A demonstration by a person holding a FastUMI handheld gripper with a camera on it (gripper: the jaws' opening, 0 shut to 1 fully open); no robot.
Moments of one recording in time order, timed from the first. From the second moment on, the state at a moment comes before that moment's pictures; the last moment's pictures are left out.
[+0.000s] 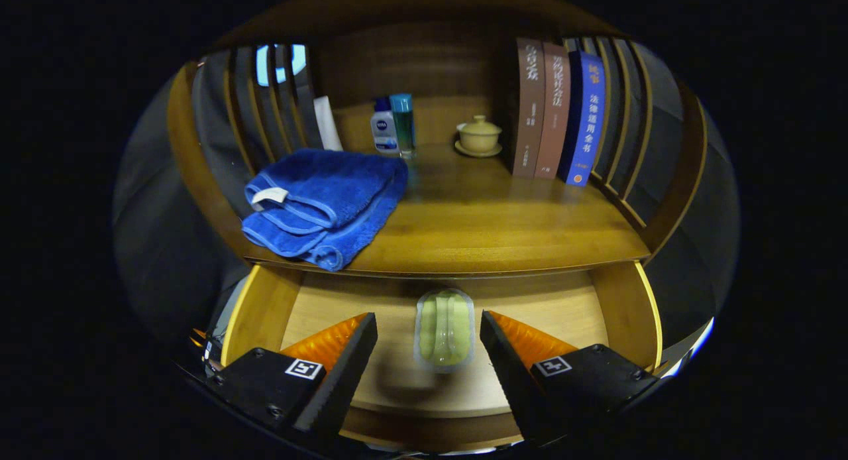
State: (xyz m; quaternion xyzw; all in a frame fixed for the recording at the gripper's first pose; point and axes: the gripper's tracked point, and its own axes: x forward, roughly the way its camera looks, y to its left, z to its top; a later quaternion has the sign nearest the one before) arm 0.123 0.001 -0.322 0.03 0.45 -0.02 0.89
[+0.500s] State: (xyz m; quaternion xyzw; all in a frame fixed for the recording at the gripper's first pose) arm 0.128 -0.018 -0.407 0.05 0.58 -0.04 0.81
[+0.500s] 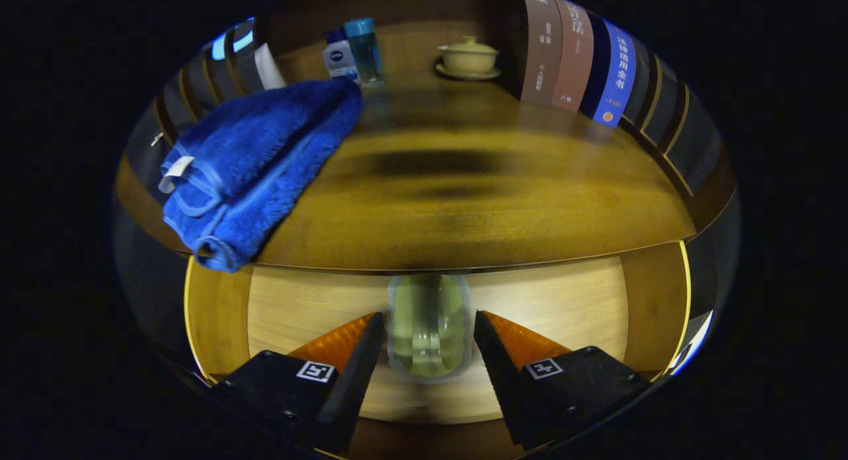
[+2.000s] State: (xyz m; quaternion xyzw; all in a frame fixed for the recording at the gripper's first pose) arm 0.130 -0.021 -0.240 0.06 0.42 -0.04 0.90
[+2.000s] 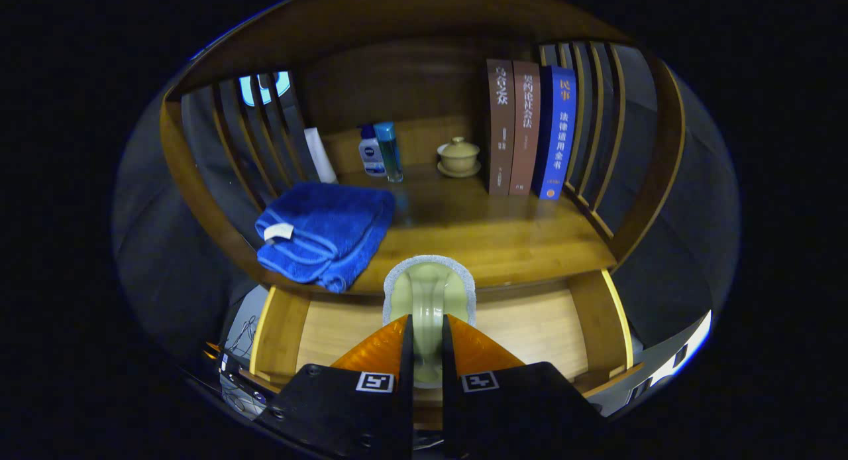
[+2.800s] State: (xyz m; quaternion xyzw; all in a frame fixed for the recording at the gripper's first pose) arm 0.278 -0.036 -0.298 0.07 0.47 -0.04 0.88
